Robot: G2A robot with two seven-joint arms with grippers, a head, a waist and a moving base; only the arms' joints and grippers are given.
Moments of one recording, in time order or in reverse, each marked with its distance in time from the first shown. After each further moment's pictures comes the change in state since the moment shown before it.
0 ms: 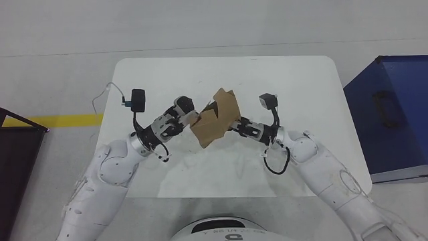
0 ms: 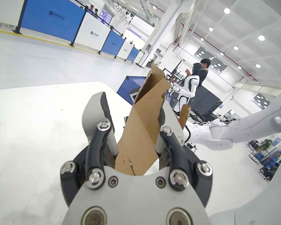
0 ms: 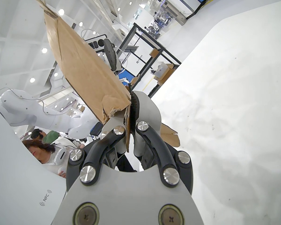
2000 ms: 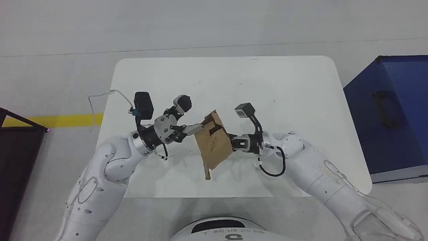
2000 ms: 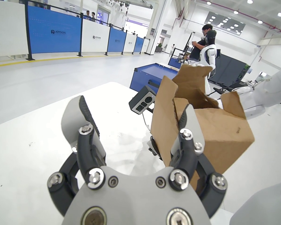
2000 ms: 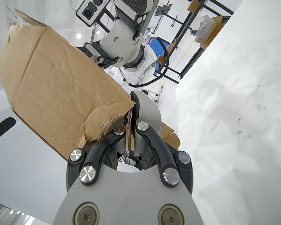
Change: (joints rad) left arm -0.027 -0.010 -0.008 0.024 0.408 -0.074 0.207; right arm 0.110 -0.041 -0.175 0.108 0.360 0.027 0.393
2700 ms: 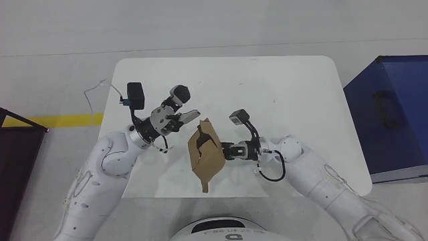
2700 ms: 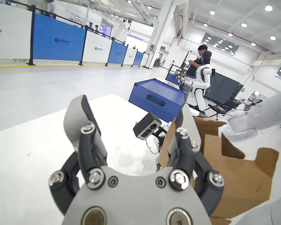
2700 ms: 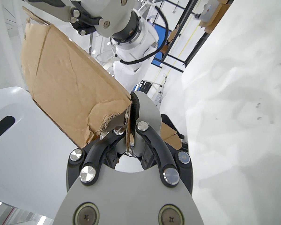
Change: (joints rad) left arm -0.059 -0.004 0.017 0.002 -0.131 0.015 -0.021; right arm -0.038 0.009 -0.009 -0.077 0.082 0.108 0.106
